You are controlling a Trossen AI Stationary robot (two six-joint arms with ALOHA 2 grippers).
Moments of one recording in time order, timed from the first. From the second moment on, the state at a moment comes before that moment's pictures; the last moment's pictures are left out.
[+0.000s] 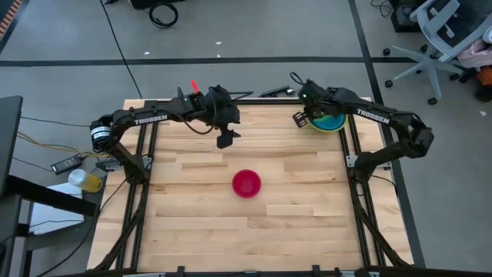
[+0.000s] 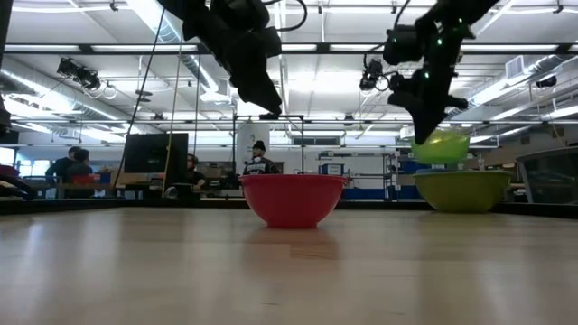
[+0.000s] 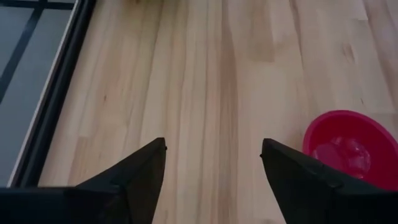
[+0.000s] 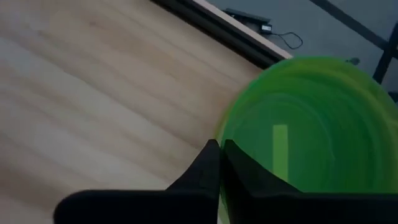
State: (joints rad) left arm 0.41 1.58 1.33 -0.56 0.21 0.27; right arm -0.67 1.37 1.10 -0.91 0.29 0.32
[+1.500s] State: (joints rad) left arm 0.28 1.59 1.12 -0.54 0.33 0.03; right arm 0.05 1.71 0.96 -0.16 0.11 0.85
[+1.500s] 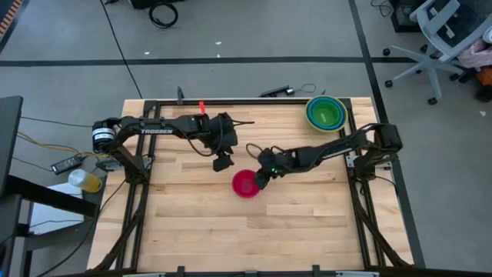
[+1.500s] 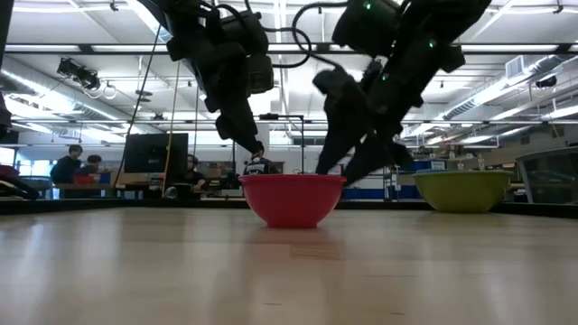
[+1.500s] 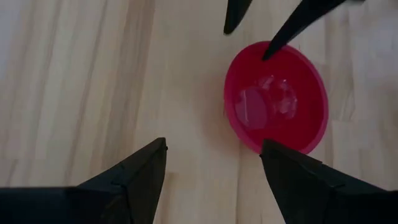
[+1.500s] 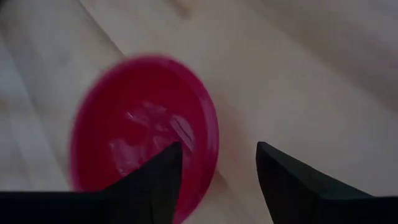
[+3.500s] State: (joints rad) left arm 0.39 1.58 1.12 -0.54 0.26 -0.06; right arm -0.89 1.18 0.82 -0.91 0.40 1.10
